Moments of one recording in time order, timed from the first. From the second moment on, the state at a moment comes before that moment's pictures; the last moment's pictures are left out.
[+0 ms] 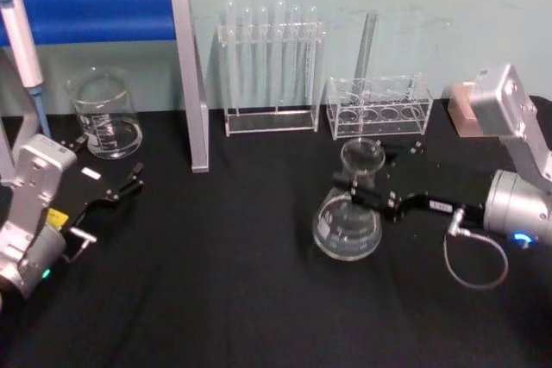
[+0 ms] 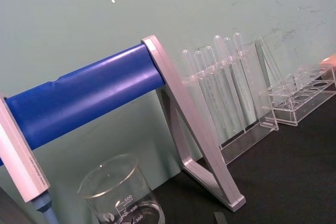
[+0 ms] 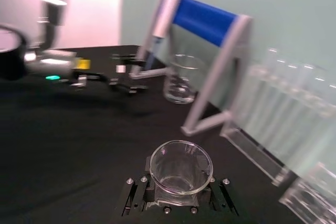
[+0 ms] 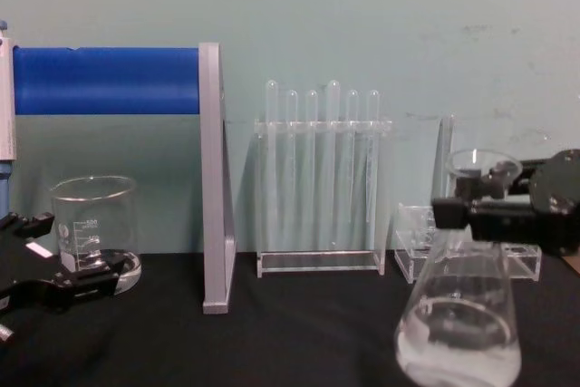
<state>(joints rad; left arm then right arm) -0.20 0.60 0.45 -1.41 -0.25 -0.12 0.03 0.28 0.70 -0.43 -1.70 0.47 0.14 0.62</state>
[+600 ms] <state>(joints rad) -0.20 0.60 0.45 -1.41 -0.25 -0.12 0.03 0.31 0.79 -0.51 -1.70 0.52 0.03 0.81</state>
